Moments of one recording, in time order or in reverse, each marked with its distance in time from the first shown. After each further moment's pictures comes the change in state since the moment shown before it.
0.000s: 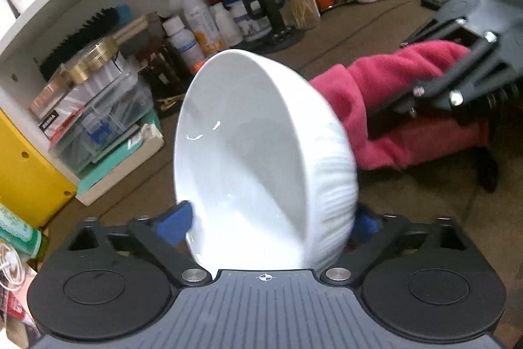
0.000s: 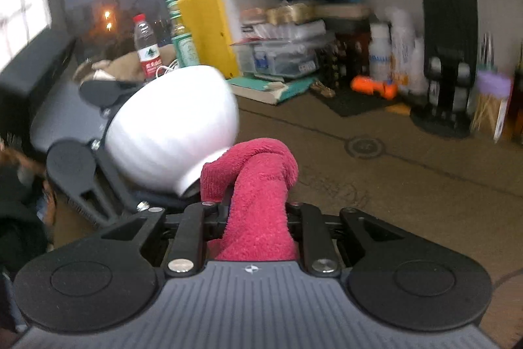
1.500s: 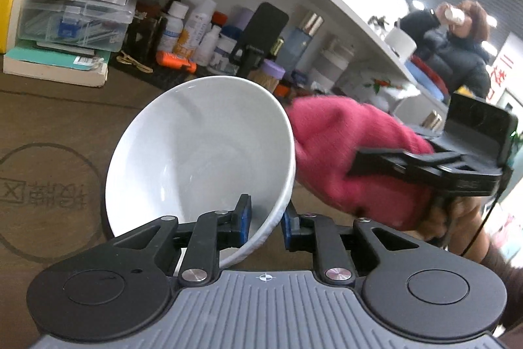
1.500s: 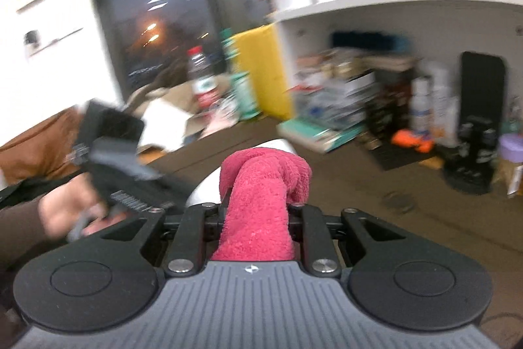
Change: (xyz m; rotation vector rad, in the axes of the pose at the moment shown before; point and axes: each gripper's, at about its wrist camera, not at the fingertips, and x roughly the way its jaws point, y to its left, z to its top) left arm -0.010 0.054 -0.026 -0.558 -0.236 -0.534; right arm -0.057 -0.001 0.043 0.053 0.019 0.310
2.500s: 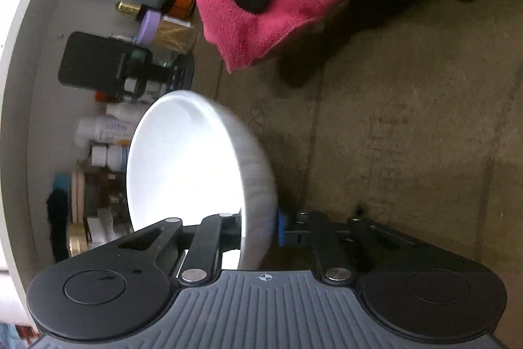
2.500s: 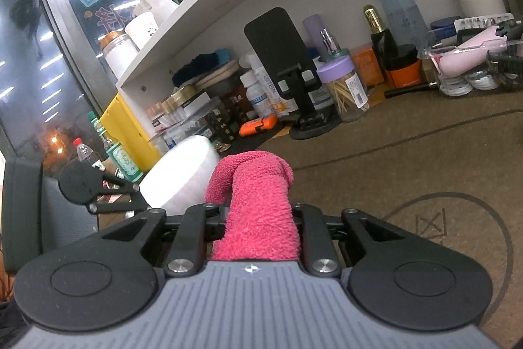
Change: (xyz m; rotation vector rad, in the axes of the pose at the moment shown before) left arm 0.141 -0.096 0.016 1.143 0.578 0.583; right arm -0.038 -0.090 -0.083 0.437 -0.325 -0.371
